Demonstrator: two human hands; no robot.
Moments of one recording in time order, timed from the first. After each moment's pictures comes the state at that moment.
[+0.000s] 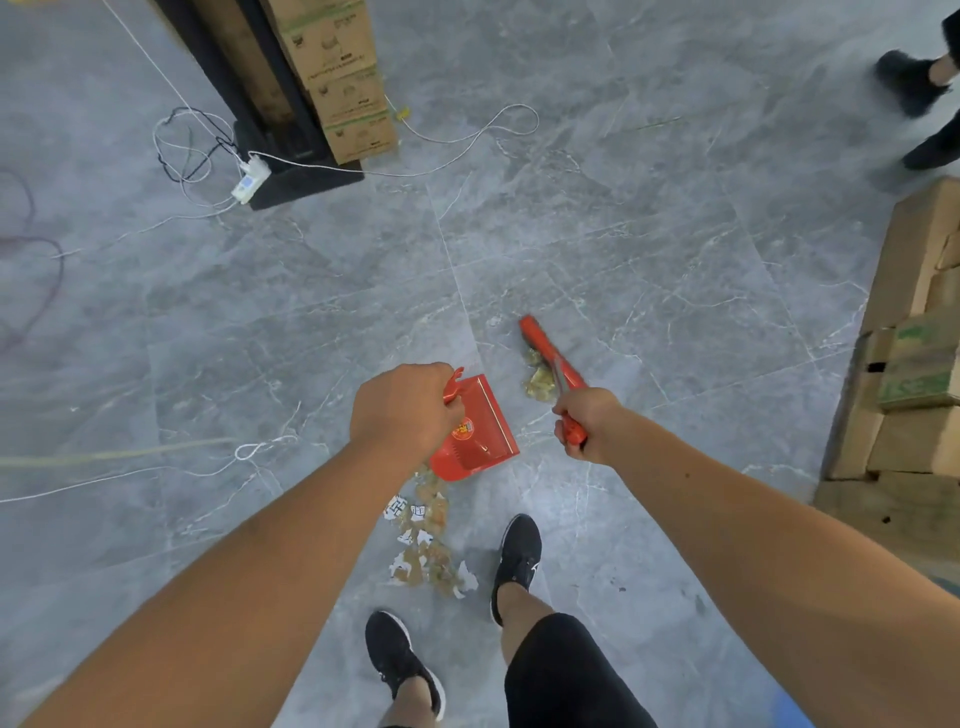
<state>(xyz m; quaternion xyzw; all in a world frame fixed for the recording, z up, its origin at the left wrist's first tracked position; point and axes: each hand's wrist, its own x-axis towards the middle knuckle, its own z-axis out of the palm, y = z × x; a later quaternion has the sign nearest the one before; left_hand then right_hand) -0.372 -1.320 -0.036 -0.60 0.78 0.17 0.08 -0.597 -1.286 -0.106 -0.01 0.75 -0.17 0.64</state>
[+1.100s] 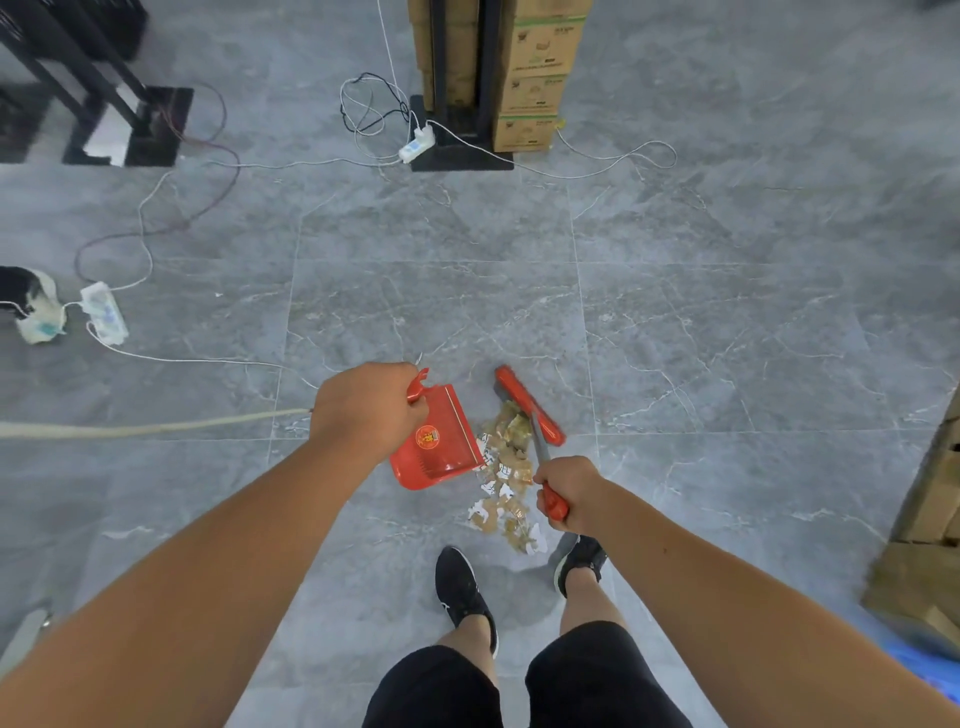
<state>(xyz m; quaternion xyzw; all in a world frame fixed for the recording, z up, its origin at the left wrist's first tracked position) -0.003 -1.139 -0.007 -0.70 0.70 0.14 0.05 -0.249 -1.095 -0.093 -0.11 0.75 -0.06 0.65</state>
